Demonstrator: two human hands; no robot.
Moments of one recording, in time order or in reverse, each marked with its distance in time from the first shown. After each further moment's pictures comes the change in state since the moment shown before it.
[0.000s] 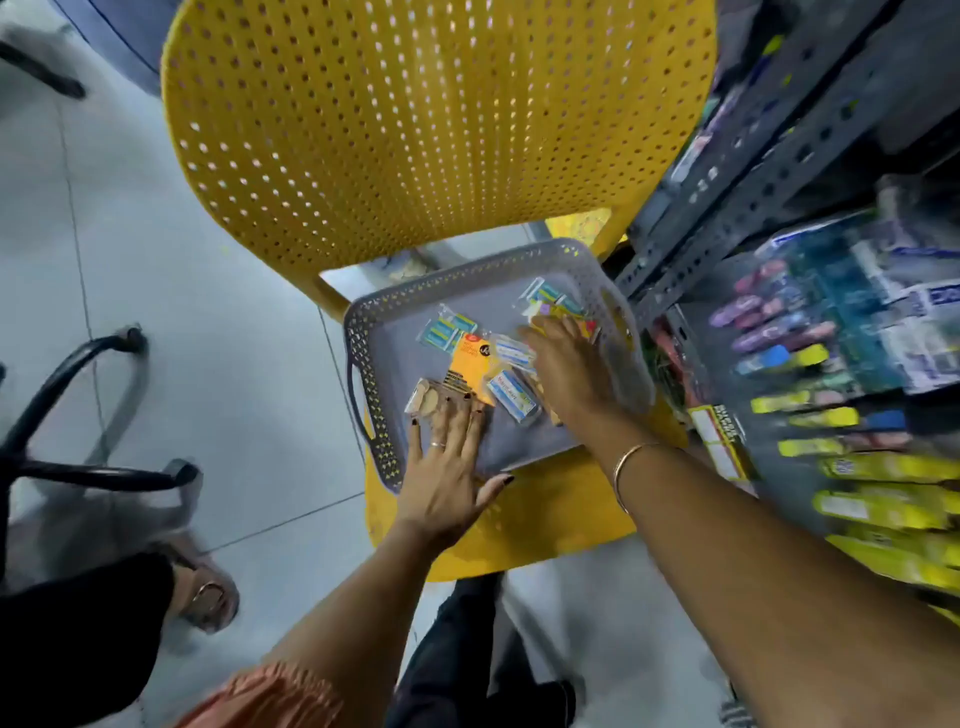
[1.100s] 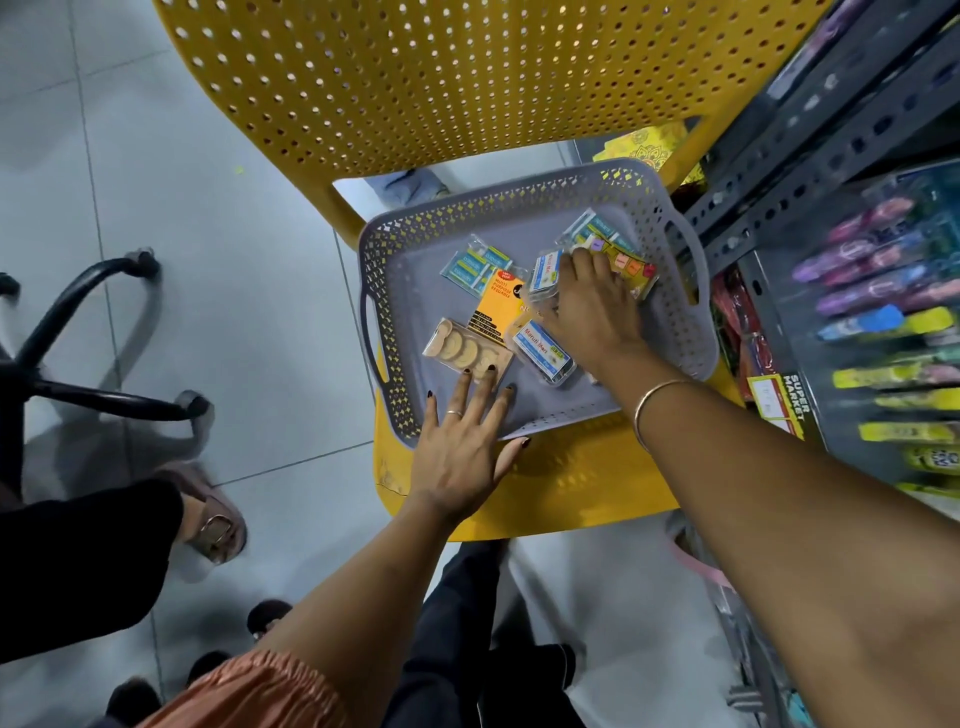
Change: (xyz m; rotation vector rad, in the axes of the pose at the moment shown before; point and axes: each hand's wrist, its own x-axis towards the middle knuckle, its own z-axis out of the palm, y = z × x) left_hand -0.005 -0.005 0.037 0.001 0.000 -0.058; right_hand 0.034 0.007 0.040 -0.201 0.040 -0.035
